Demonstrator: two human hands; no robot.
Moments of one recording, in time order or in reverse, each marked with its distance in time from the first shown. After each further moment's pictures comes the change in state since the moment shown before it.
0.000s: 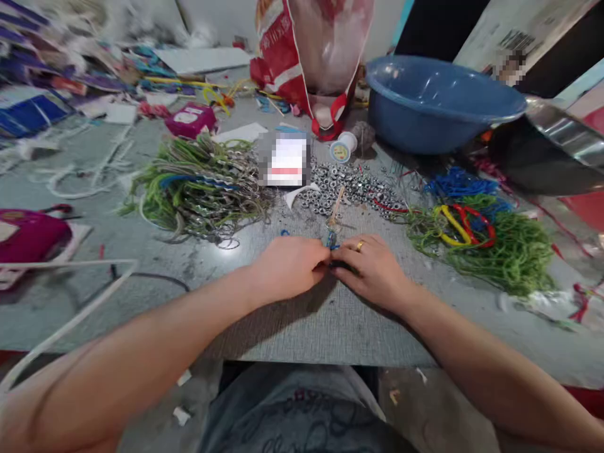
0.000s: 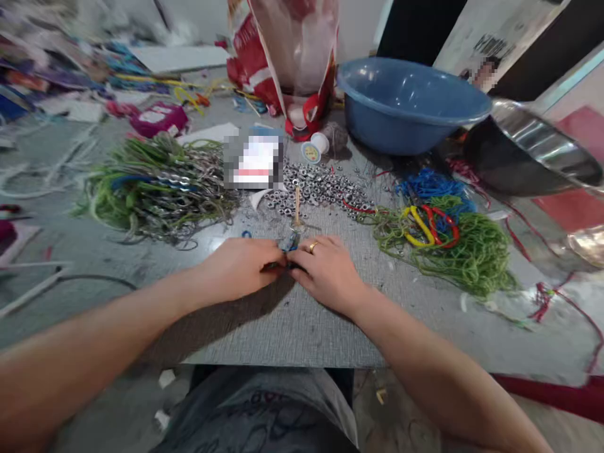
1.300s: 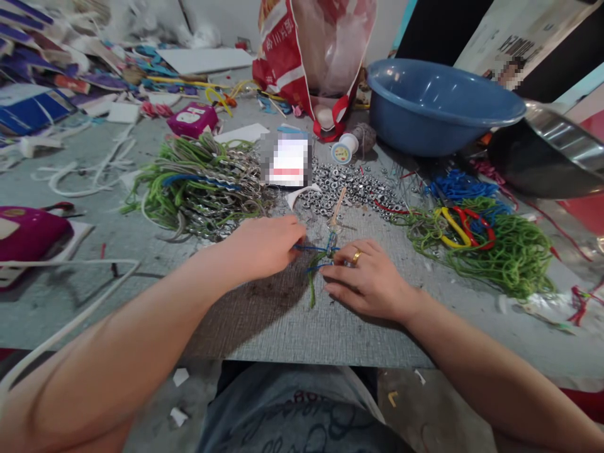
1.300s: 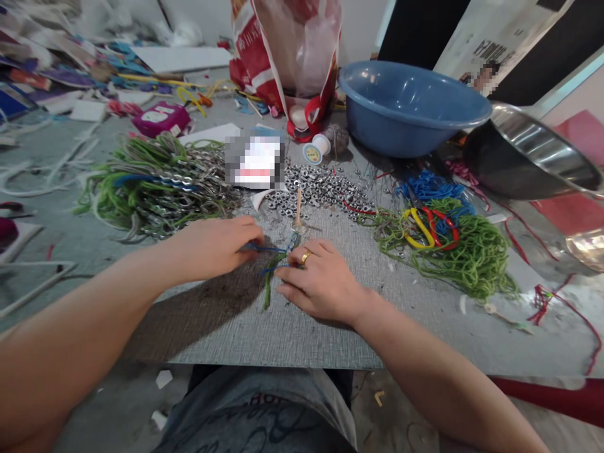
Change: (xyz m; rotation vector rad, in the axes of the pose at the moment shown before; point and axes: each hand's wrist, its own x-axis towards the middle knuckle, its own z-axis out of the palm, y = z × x) left_hand -0.004 -0.031 -0.019 0.126 -0.103 -0.159; right_hand 0.000 -0.010 -0.007 -0.025 0.031 -0.176
